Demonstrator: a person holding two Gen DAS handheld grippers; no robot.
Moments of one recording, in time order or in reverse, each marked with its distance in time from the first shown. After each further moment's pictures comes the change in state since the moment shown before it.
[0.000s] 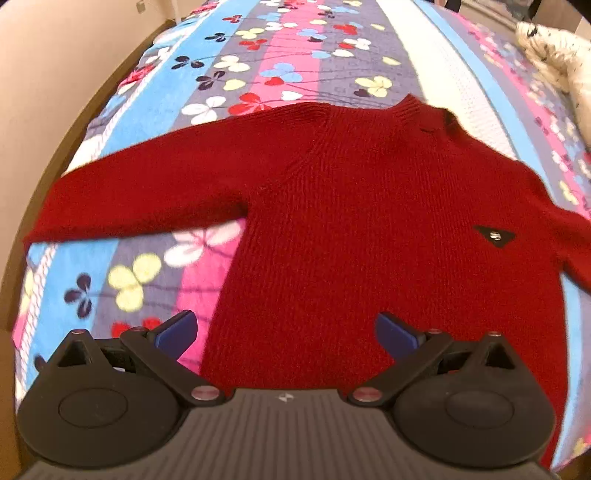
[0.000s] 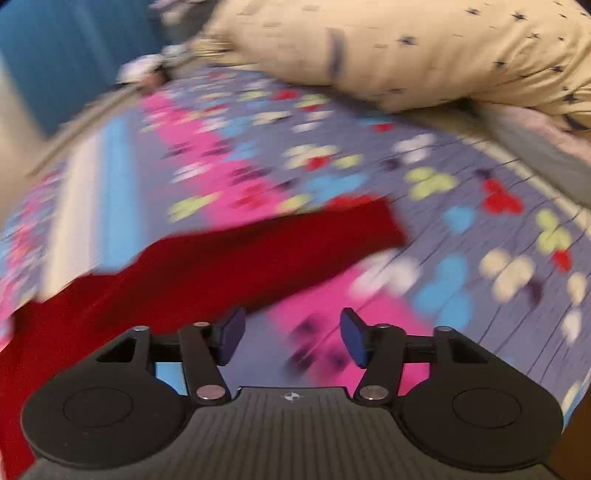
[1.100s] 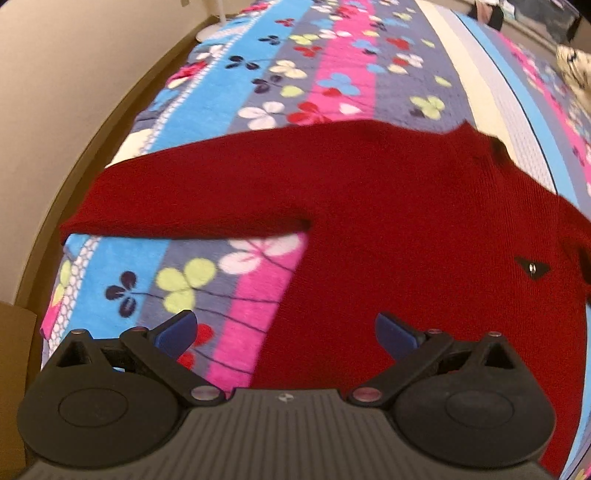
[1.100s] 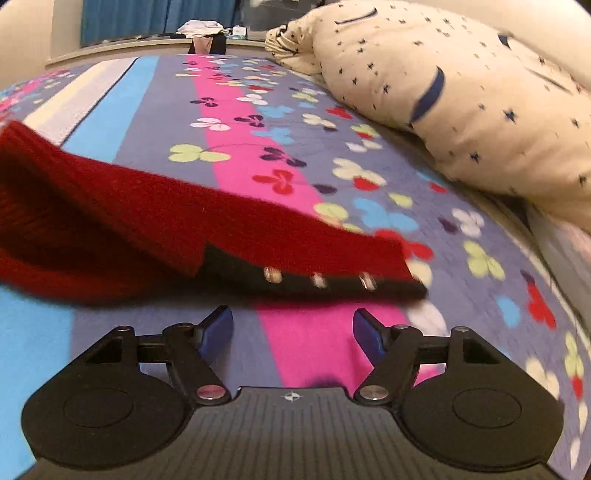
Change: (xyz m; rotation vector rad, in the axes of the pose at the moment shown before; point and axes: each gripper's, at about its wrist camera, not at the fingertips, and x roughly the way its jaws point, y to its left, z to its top) left arm 0.005 0.025 0.019 -0.077 0.006 0.112; right arm 0.152 0.044 -0.027 -0.442 -0.136 -0.253
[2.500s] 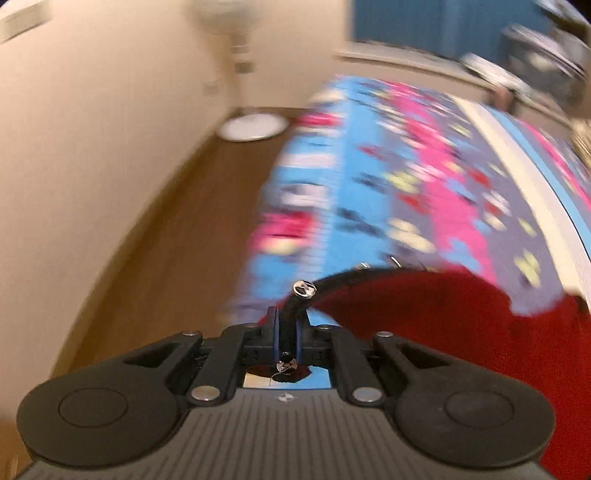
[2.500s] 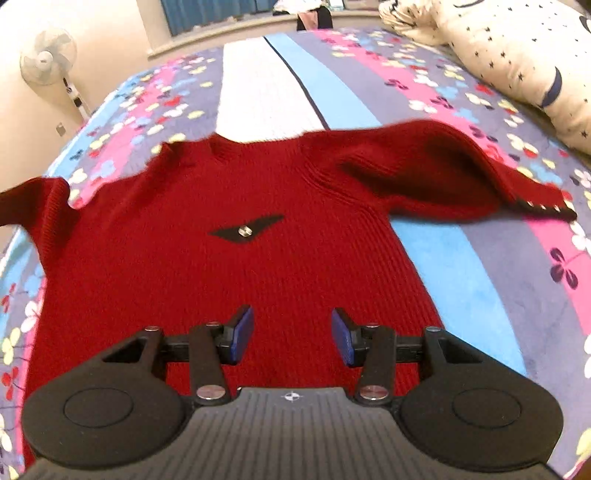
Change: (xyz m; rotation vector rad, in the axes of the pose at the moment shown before) left arm 0.009 0.255 0.197 -0.054 -0.284 0.010; right arm -0.235 0.217 0.004 0.086 0.166 0.397
